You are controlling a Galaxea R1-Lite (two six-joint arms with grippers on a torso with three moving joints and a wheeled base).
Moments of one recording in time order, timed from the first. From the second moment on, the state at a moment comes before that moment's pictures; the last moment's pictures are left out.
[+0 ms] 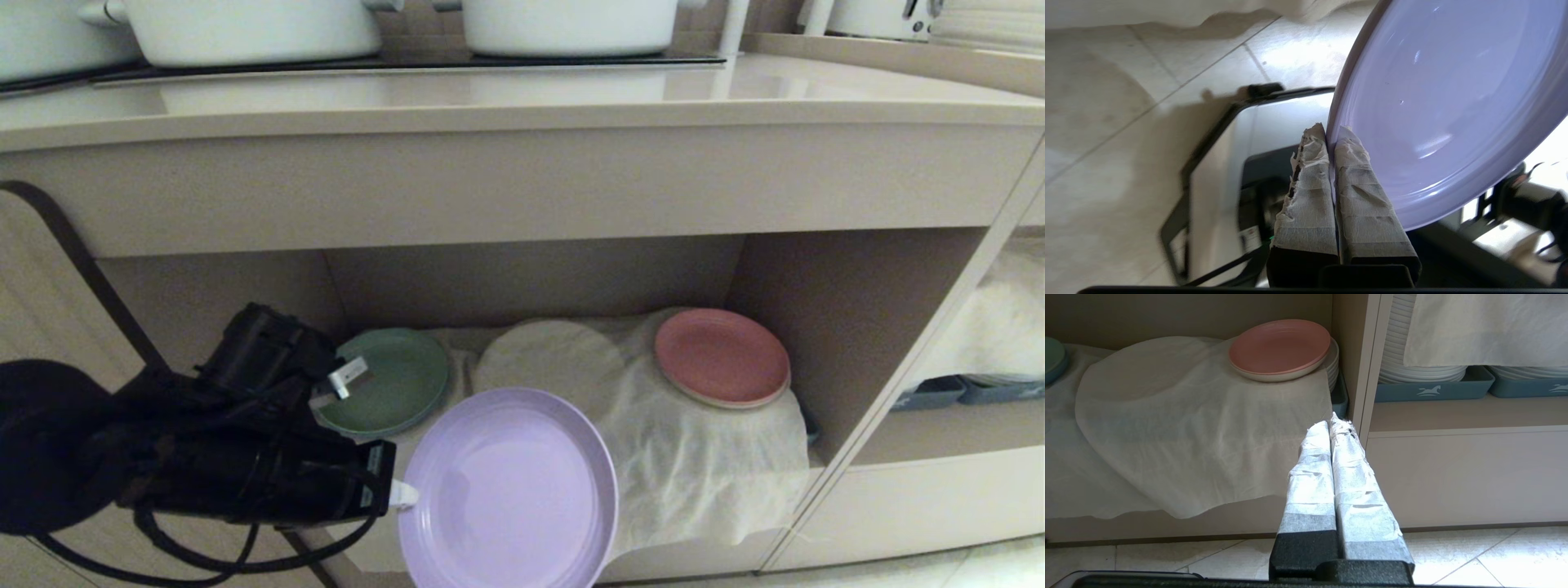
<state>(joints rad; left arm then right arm) -0.48 1.58 -0.78 0.16 -0.28 -0.53 0.00 0.00 0.00 0.00 0.00 0.02</state>
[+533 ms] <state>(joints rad) -0.52 1.65 -0.77 0.09 -0.26 -0.61 0.00 0.00 0.00 0.00 0.00 0.02</state>
